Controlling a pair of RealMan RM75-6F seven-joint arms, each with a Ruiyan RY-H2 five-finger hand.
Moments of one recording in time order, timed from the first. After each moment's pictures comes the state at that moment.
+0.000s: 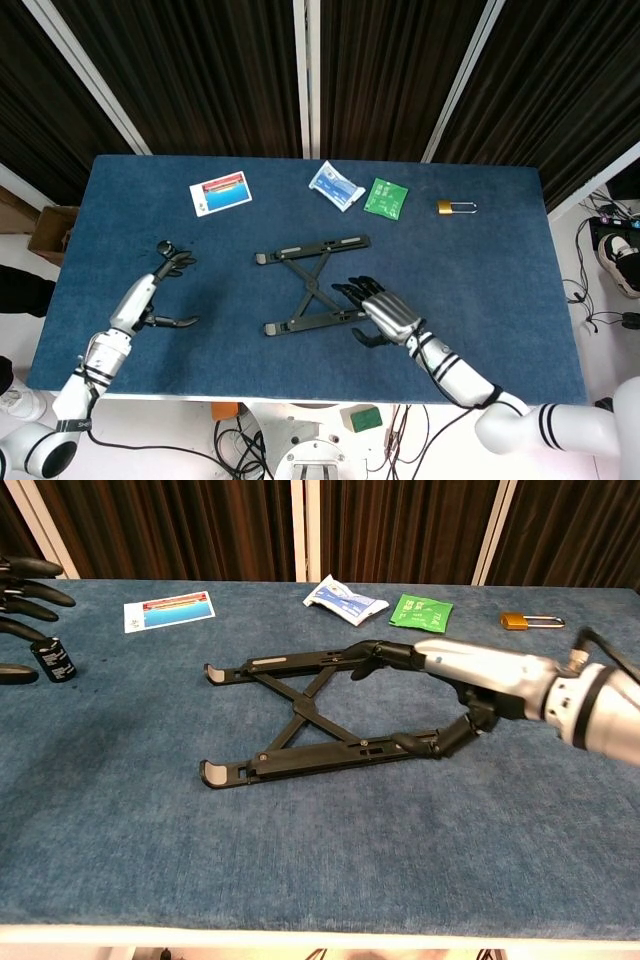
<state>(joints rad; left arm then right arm) -0.38 -1.29 -0.06 -1.57 1.48 1.15 -0.68 0.75 -1.51 0.03 -1.59 -1.31 0.91 0.03</state>
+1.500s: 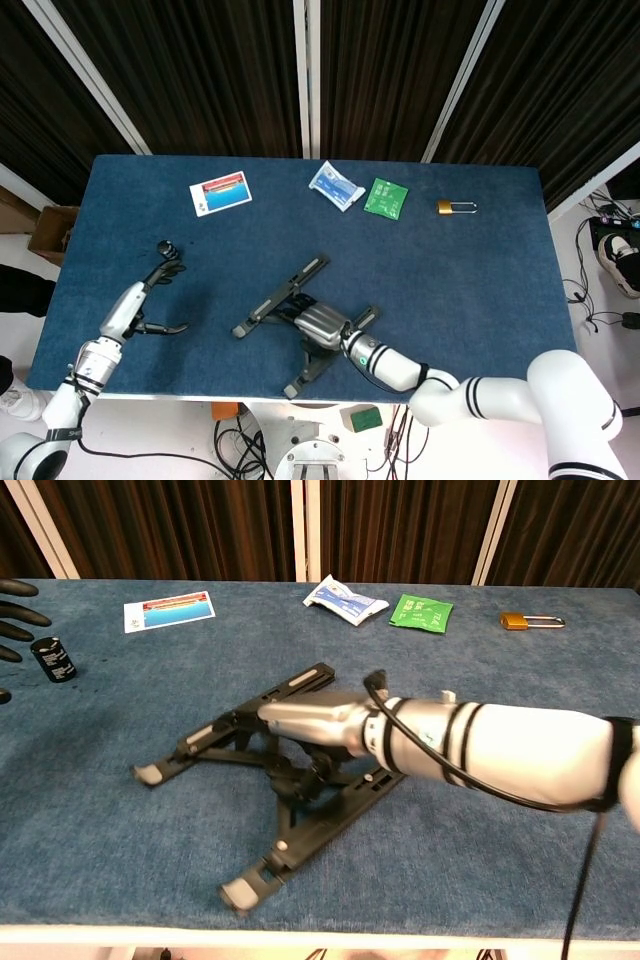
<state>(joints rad) -0.36 -1.27 -0.03 -1.55 1.49 1.16 -0.71 0.95 -1.75 0.09 -1.41 -1.28 0.66 -0.08</state>
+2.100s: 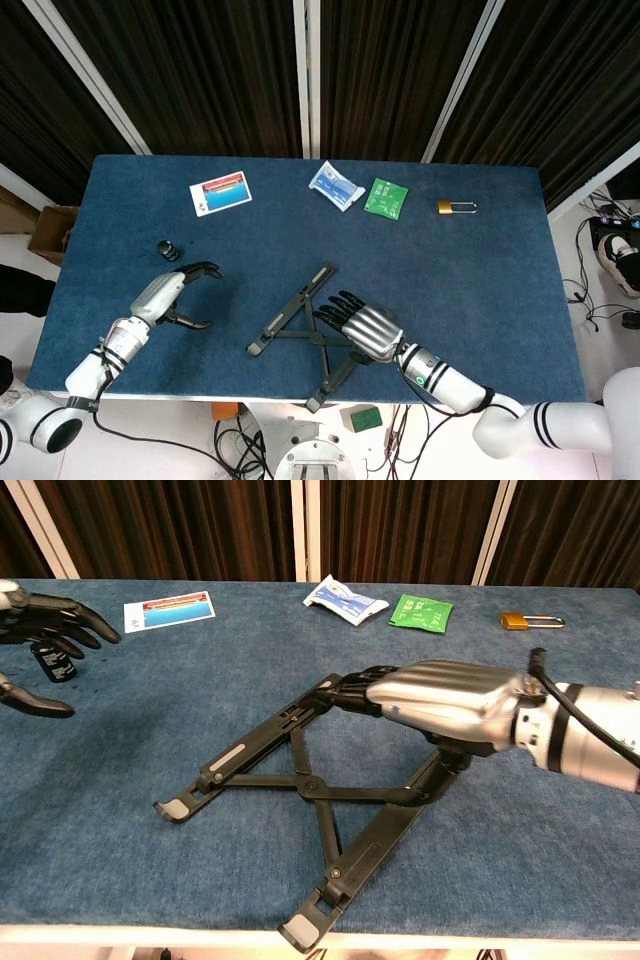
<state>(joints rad) -0.52 -1.27 -0.07 -1.56 1.47 0.94 -0.49 0.77 -1.50 -0.05 -1.63 -1.47 0.92 -0.23</state>
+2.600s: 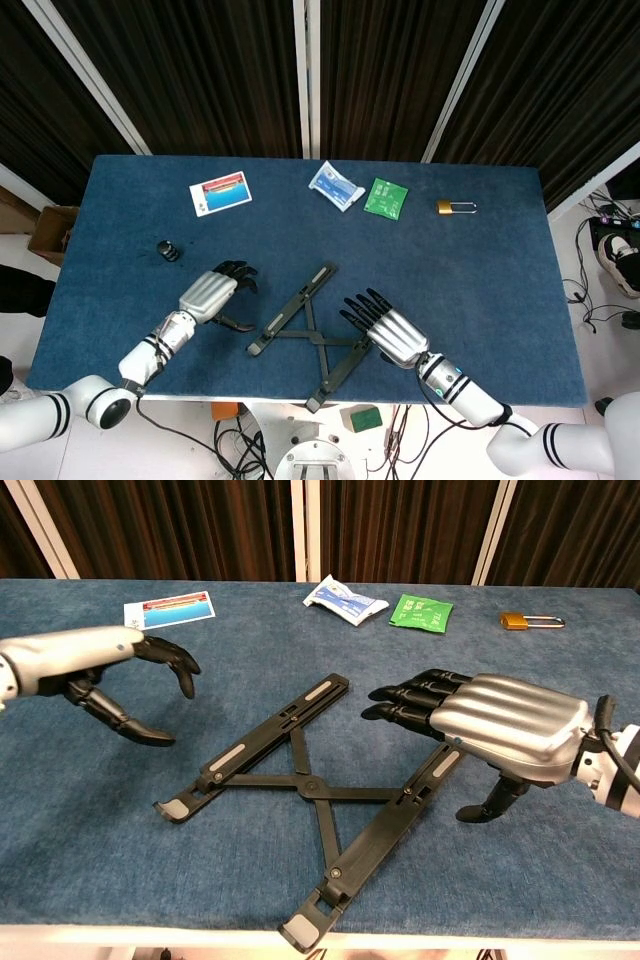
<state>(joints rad) -0.65 -1.46 -0.08 -1.47 1.38 0.84 -0.04 0.64 -1.58 -0.10 -1.46 -1.56 1.08 -0.38</state>
